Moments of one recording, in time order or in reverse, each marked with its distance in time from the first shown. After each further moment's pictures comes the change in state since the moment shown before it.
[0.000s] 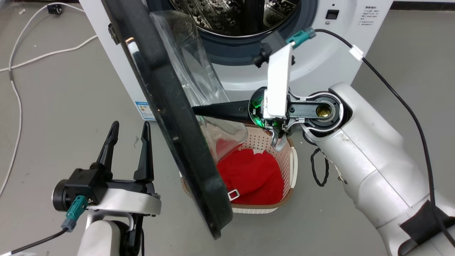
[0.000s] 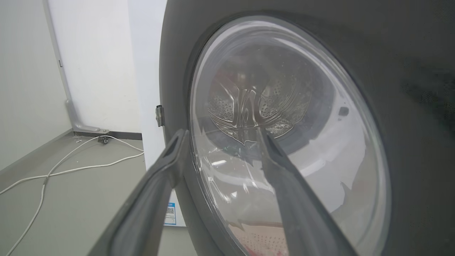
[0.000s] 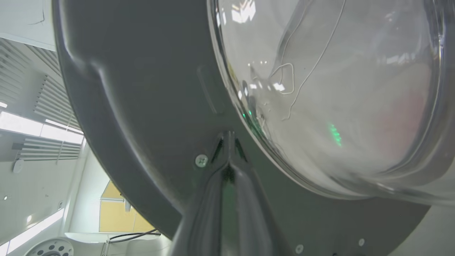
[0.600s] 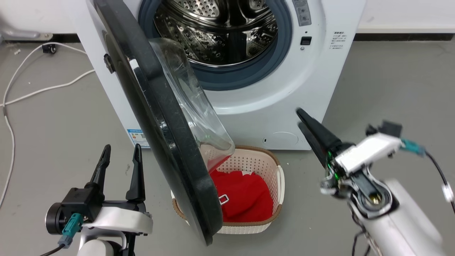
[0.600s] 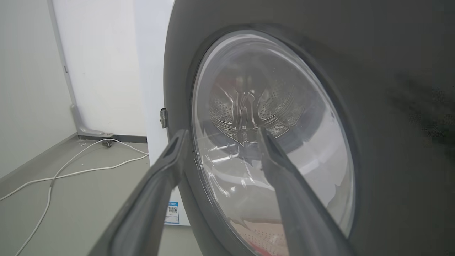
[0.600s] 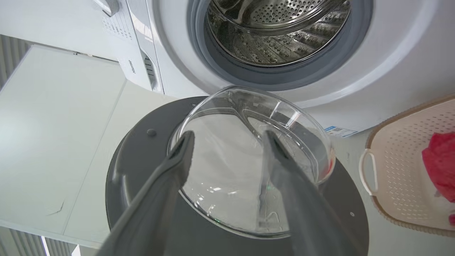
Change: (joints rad) left arm 0.084 0.000 0.046 0.017 0.026 0.000 0.000; right arm 0.499 -0.134 -0.258 -0.223 -0.075 0.000 -0.700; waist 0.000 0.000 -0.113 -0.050
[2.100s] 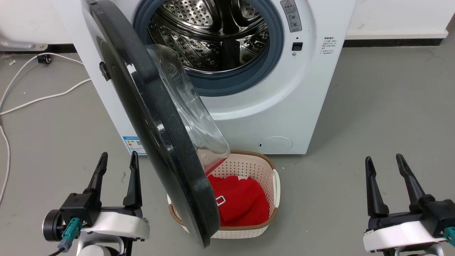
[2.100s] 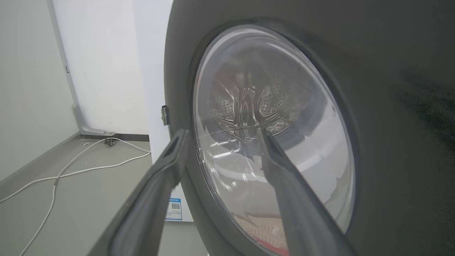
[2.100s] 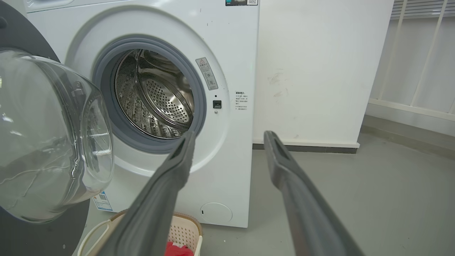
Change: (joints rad) left arm 0.024 0.002 0.020 0.017 0.018 0.000 0.000; right arm 0.542 0.135 -0.469 -0.433 -1.599 0.000 -0.420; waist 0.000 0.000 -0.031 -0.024
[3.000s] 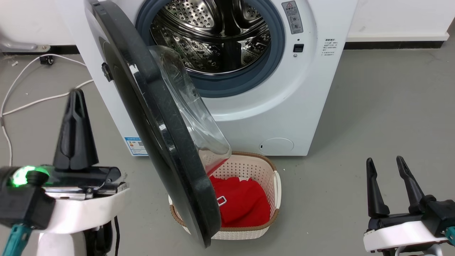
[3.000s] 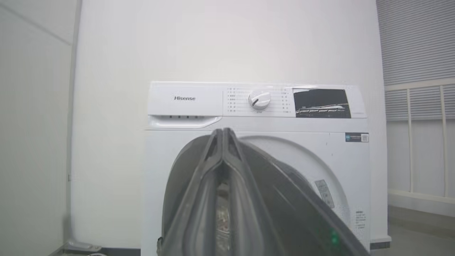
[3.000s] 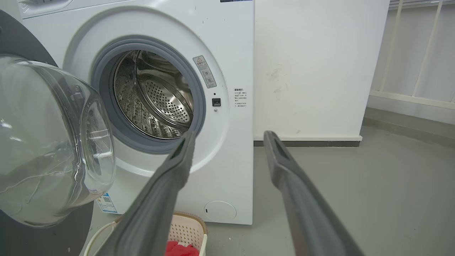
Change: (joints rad) left arm -0.060 -0.005 0.023 -0.392 0.002 0.000 -0.002; right arm -0.005 0.000 -0.004 0.026 0.037 0.000 0.000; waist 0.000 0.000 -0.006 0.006
